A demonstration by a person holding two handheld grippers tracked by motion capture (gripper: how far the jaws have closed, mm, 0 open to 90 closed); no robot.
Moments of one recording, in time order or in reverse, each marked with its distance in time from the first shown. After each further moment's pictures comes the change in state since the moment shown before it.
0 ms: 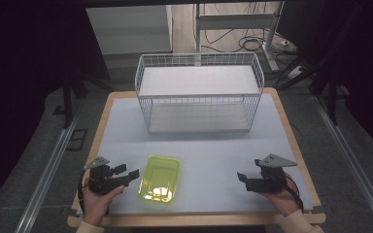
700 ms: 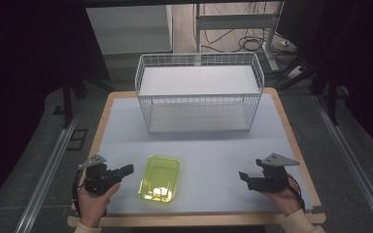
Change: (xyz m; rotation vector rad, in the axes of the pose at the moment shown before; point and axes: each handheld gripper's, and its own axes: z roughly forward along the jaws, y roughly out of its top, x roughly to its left) left arm -0.028 0.017 -0.020 -0.001 -0.032 0.027; right arm -0.004 0.001 -0.003 -0.001 0.000 0.021
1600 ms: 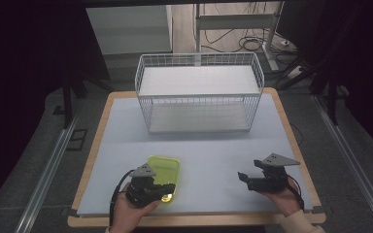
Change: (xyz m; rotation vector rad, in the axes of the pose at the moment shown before) left arm -0.098 -0.007 0.058 0.250 -0.181 0.187; right arm 0.001 0.000 0.000 -0.009 0.047 0.015
